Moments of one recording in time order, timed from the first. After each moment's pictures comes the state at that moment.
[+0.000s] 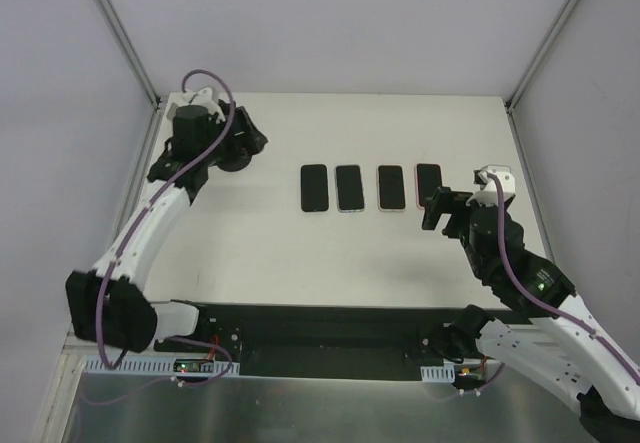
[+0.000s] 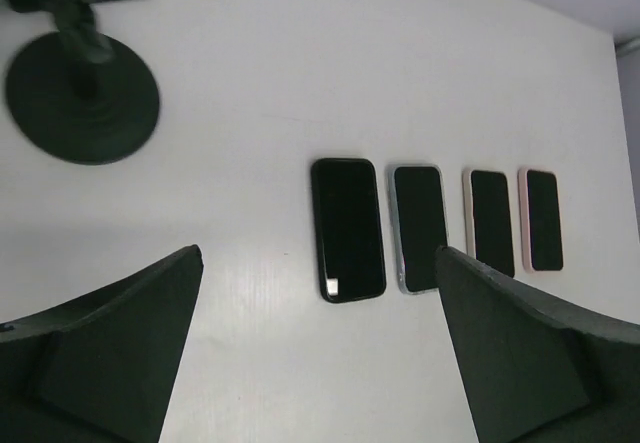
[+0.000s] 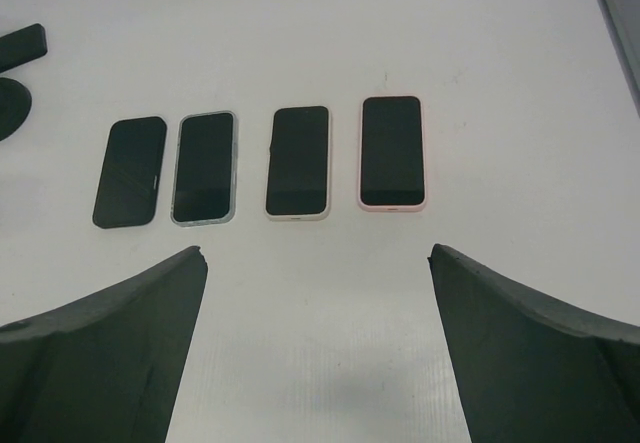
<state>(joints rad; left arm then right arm) -0.22 1.35 1.14 -0.30 0.18 -0.50 0.78 0.58 0.87 -0.66 0.67 0.36</state>
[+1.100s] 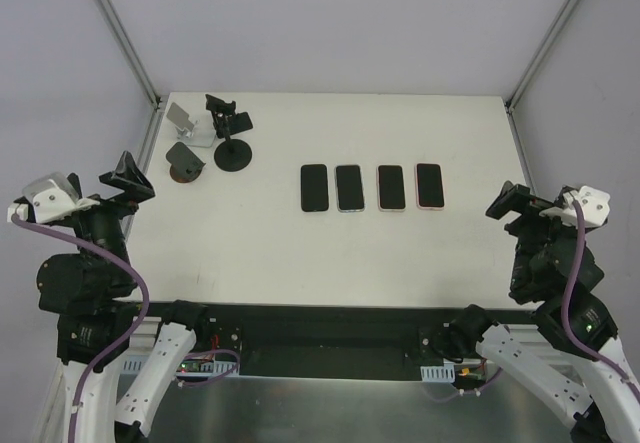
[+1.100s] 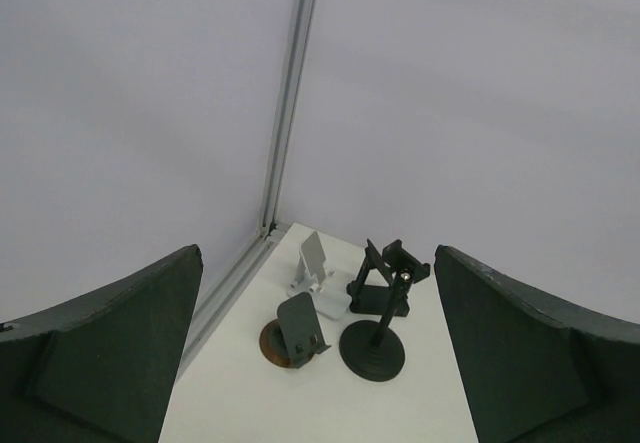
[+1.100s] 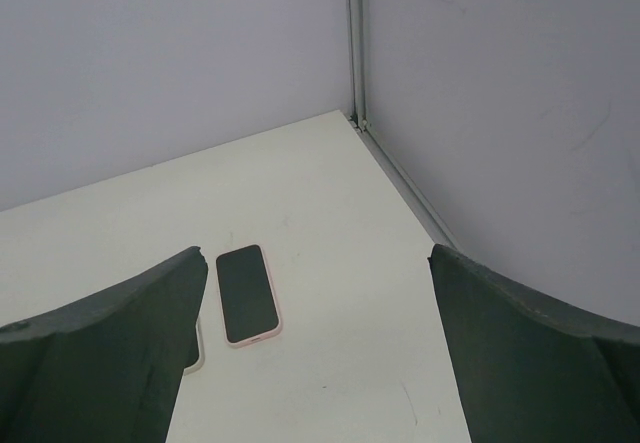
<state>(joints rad) -0.20 0.41 1.06 -0.31 -0.53 -0.03 0.72 0.38 0.93 -0.47 1.05 0.03</state>
